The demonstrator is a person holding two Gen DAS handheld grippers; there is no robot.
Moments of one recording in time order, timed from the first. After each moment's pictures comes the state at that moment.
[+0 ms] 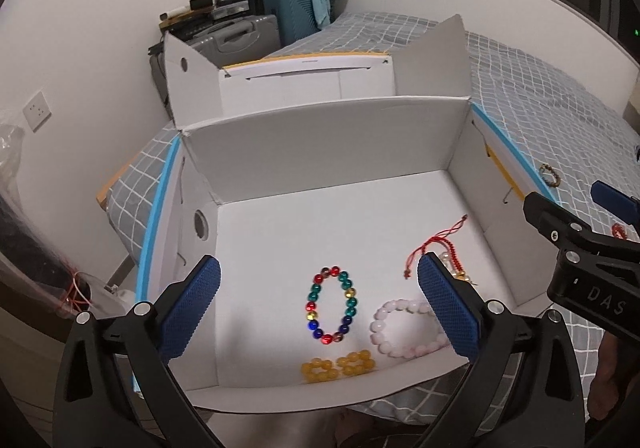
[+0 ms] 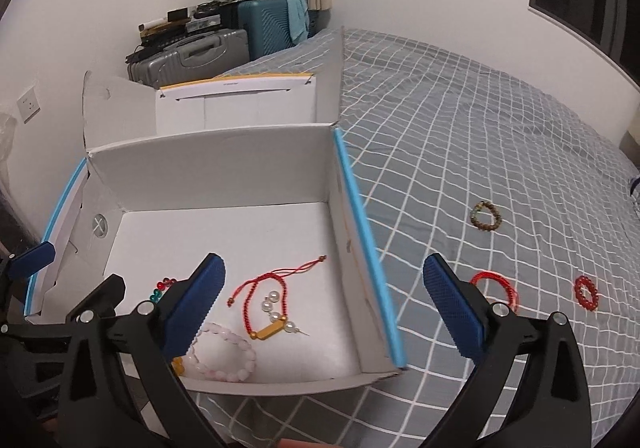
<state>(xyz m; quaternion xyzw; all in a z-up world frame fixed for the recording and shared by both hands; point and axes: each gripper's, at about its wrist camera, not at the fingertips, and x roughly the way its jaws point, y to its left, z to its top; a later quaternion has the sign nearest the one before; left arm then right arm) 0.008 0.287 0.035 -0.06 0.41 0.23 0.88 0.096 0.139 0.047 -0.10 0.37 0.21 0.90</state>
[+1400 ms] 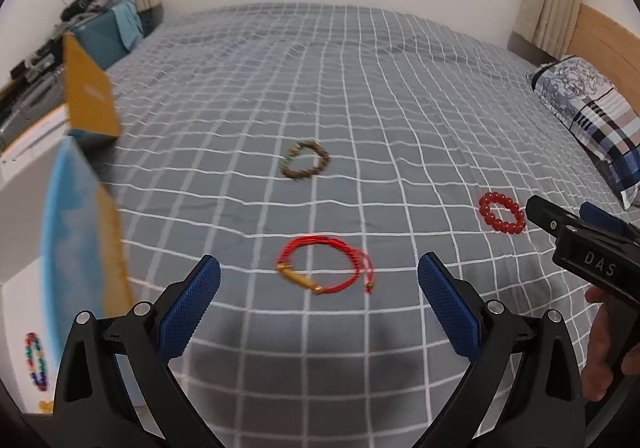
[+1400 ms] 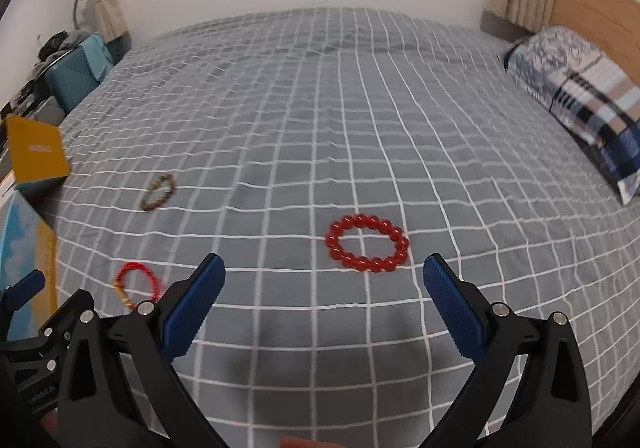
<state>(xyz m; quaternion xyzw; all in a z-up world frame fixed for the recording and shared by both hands) 0.200 -0.004 -0.021 -0.02 0.43 0.01 0.90 0.218 -0.224 -0.010 0.02 0.42 -0.02 0.91</state>
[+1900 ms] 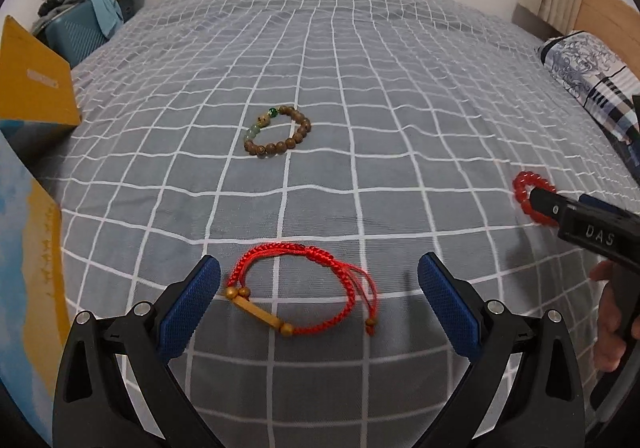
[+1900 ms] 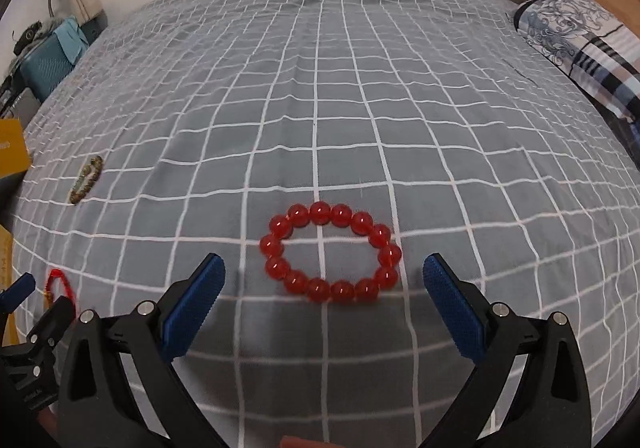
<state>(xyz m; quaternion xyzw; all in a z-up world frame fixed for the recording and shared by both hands) 0.251 -0.018 -0.085 -0.01 0.46 0.01 0.89 0.285 -0.259 -0.086 0.02 0.47 -0.02 0.88</state>
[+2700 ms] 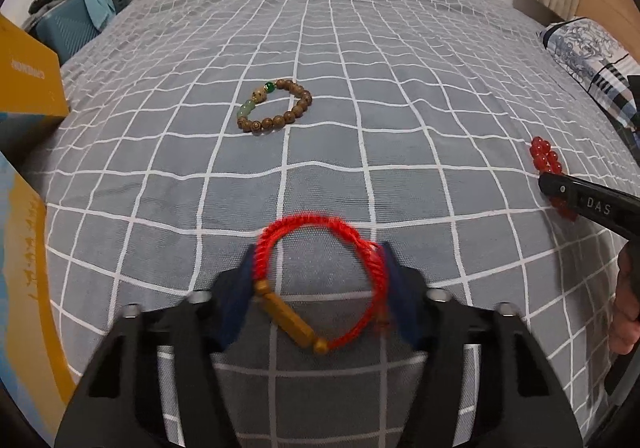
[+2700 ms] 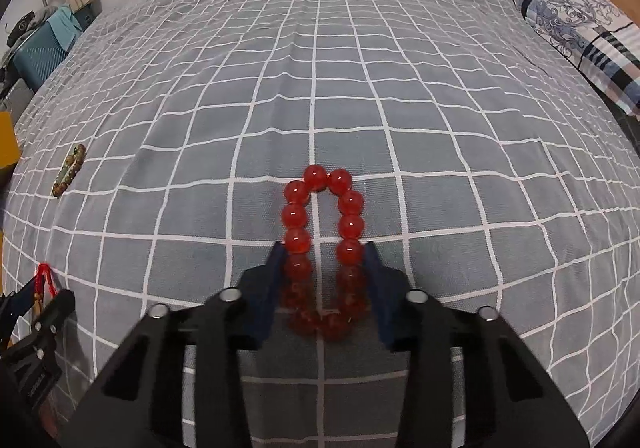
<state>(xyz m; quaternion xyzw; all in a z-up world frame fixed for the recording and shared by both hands) 0.256 -0.015 -0.101 0.00 0.48 0.00 0.88 0.297 -0.260 -0.101 0.02 0.50 -0.01 0.87</state>
